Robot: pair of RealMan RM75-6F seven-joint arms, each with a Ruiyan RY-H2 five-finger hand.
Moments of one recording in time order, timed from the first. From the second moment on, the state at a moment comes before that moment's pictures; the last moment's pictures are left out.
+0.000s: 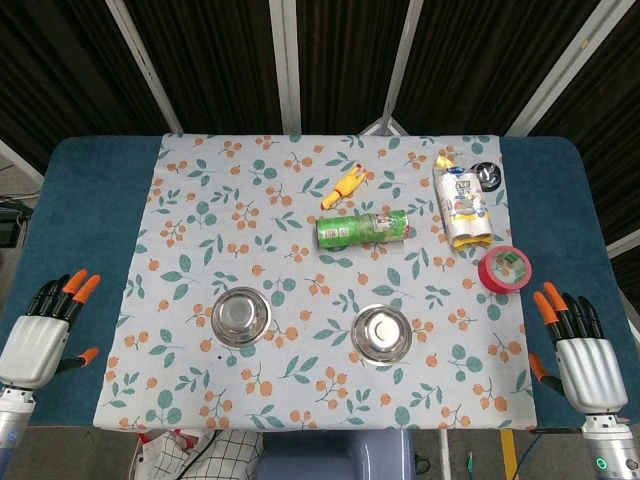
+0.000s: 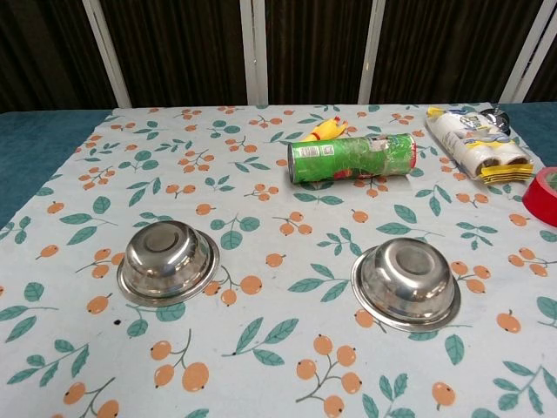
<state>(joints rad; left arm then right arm) -0.14 -1.21 0.00 -1.50 1.60 1.48 0.11 0.06 -1.15 0.03 -1.61 -1.59 1.53 -0.13</state>
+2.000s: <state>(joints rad) -0.62 -1.60 -0.12 -1.64 1.04 0.97 0.84 0.06 -1.09 0.04 -1.60 -1.58 1.53 0.04</state>
